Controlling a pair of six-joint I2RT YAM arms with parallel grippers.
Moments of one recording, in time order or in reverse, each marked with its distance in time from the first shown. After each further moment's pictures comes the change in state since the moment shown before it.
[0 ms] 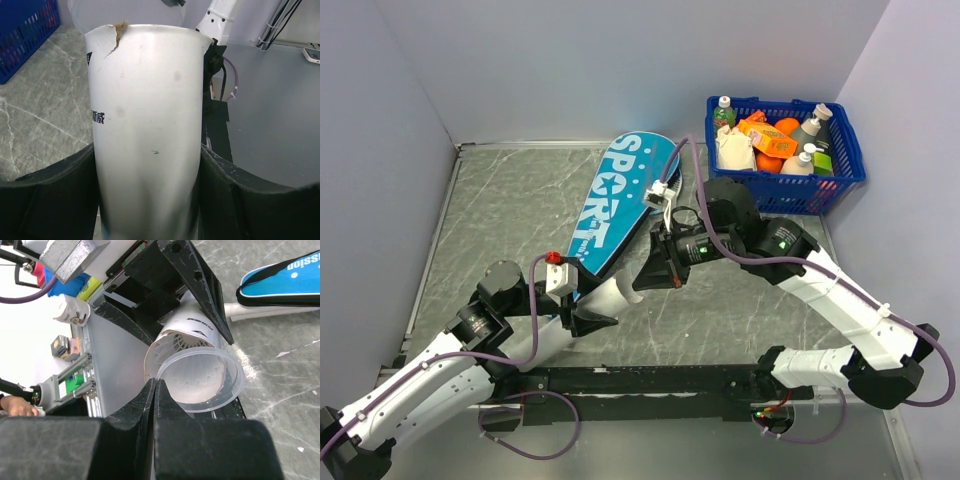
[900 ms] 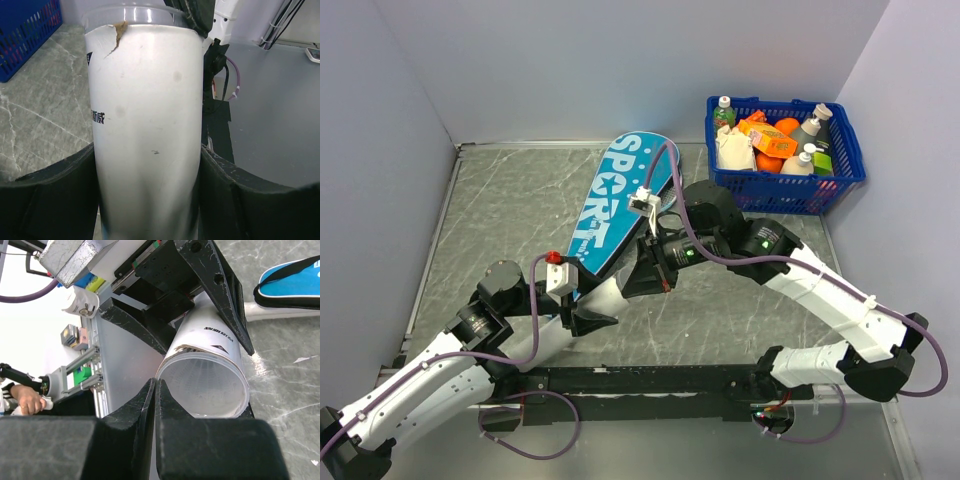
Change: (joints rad) left arm 0.000 0.000 0.000 -0.004 -0.009 0.002; right arm 0.050 0.045 -0.016 0.060 -0.029 0.025
